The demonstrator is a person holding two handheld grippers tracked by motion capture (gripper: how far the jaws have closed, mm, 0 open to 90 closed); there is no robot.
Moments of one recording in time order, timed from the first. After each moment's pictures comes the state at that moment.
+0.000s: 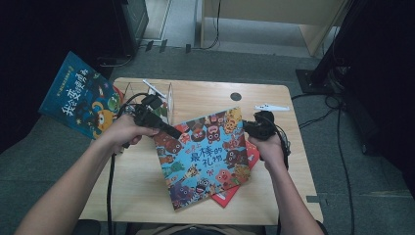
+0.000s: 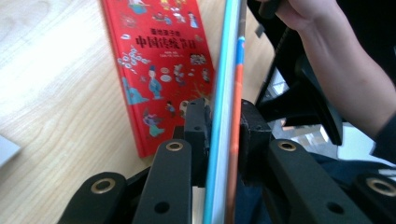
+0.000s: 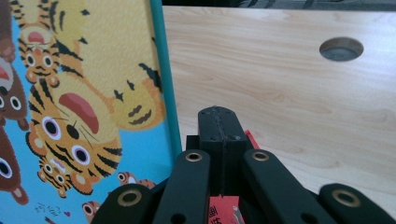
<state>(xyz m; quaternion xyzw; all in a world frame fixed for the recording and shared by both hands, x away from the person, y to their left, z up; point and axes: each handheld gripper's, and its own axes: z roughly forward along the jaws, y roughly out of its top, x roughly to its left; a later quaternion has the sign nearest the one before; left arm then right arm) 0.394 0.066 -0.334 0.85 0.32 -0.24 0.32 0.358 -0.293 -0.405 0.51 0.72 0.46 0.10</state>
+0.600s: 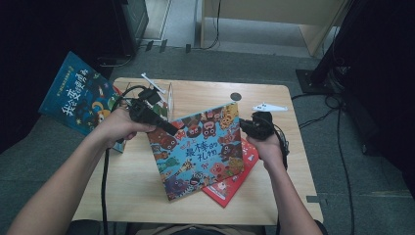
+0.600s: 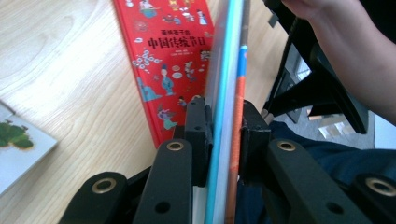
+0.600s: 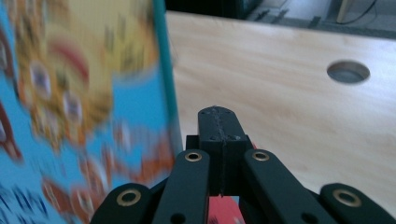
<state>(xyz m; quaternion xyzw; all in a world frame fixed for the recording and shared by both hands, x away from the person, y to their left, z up) 0.390 0.070 -0.313 0.88 0.31 -0.20 0.30 0.354 -0.289 -0.409 0.47 0.74 0.47 0.13</state>
